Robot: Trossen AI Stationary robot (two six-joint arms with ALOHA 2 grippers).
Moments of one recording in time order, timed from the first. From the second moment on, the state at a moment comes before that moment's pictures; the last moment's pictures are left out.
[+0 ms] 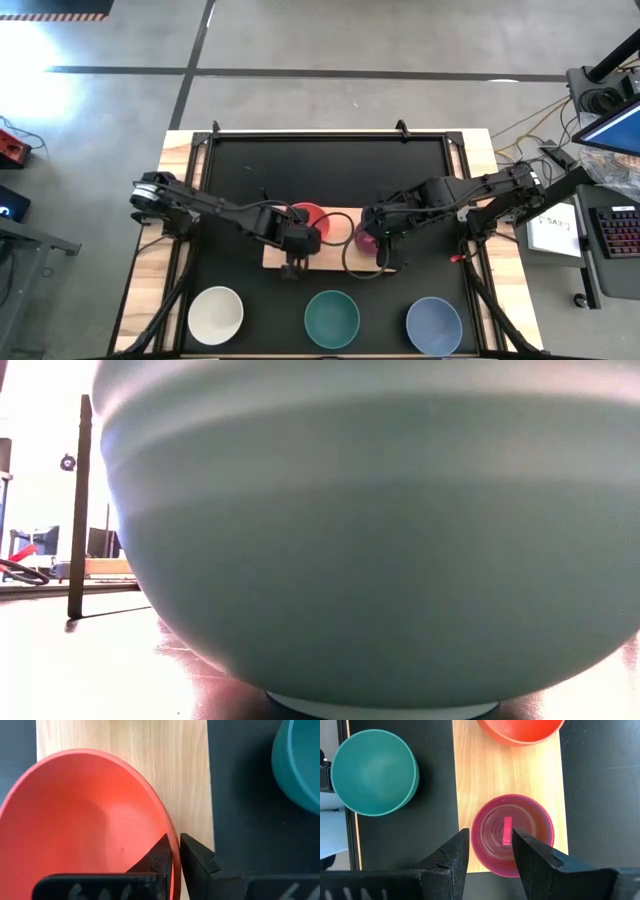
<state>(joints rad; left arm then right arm) -0.25 1.73 1.39 -0.81 -0.12 -0.14 0.26 1.60 1.75 -1.30 0.05 0.34</state>
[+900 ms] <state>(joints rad) -0.29 1.73 1.41 -0.87 -0.09 -0.26 0.26 1.60 1.75 -1.33 0.03 0.45</state>
